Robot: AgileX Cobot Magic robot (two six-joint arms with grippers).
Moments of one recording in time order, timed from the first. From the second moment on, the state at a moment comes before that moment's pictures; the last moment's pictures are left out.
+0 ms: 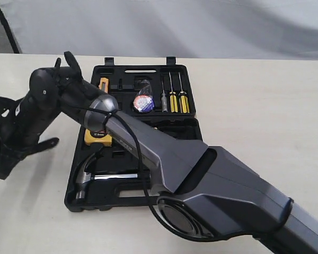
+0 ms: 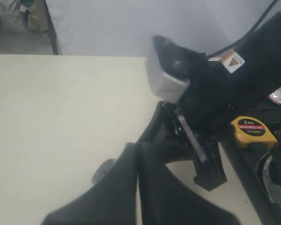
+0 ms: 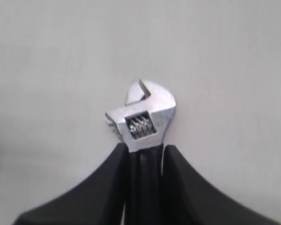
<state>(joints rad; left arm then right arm) -0.40 1.30 -0.96 0.82 0.66 -0.60 0.83 2.89 -2.93 0.47 1.10 -0.77</state>
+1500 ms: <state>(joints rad) -0.40 1.30 -0.96 0.82 0.66 -0.60 0.80 2.92 -2.96 0.35 1.22 -0.54</state>
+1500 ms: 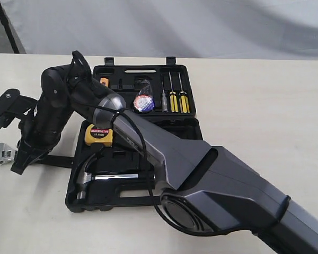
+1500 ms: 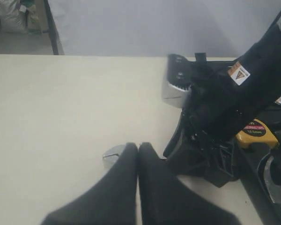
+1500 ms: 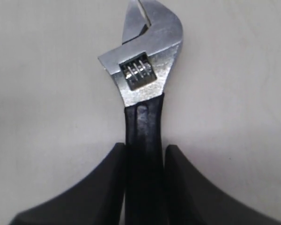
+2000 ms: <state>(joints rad) -0.40 1.30 -0.96 0.82 0.66 -0.60 0.81 2.88 -2.96 0.32 1.21 -0.54</state>
